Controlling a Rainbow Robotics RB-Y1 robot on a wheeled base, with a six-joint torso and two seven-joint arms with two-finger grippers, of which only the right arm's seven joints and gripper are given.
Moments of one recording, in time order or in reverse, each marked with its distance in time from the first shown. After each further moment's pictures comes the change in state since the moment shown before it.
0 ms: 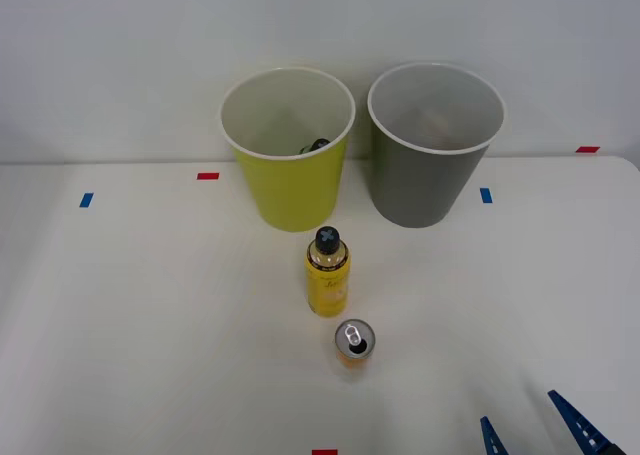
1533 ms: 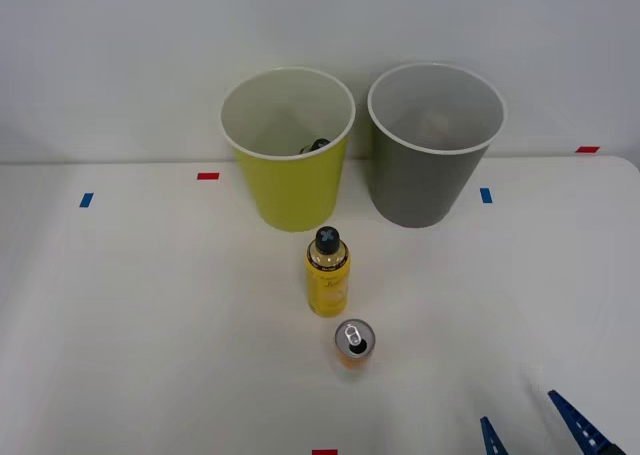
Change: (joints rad) arm -0.001 0.001 0.001 0.004 0.000 0.000 0.000
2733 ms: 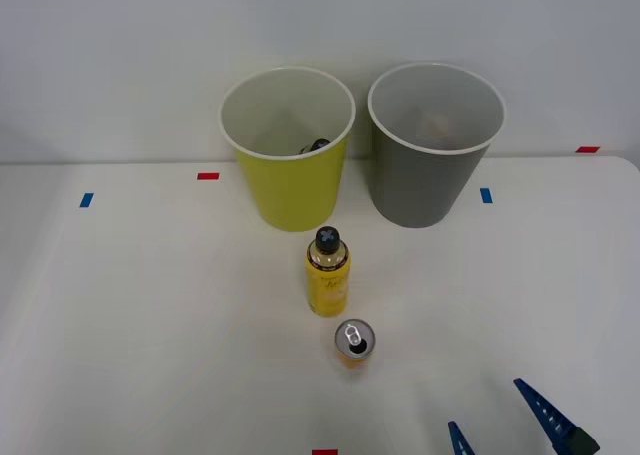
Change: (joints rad) arm -0.044 -0.212 0.316 0.025 -0.291 -0.035 0.250
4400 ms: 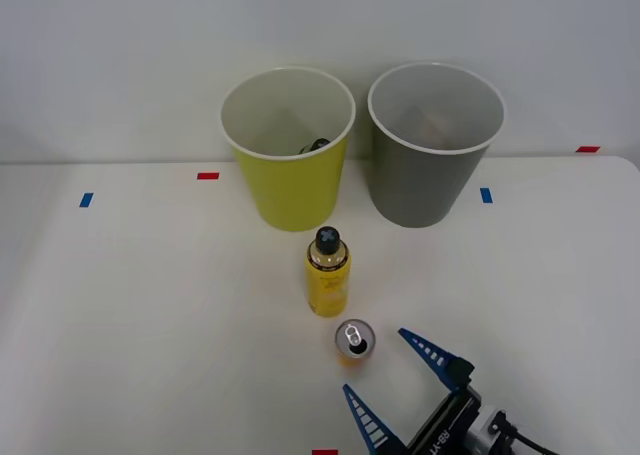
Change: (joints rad) arm -0.303 -0.112 0.330 0.000 -0.037 0.245 0.092
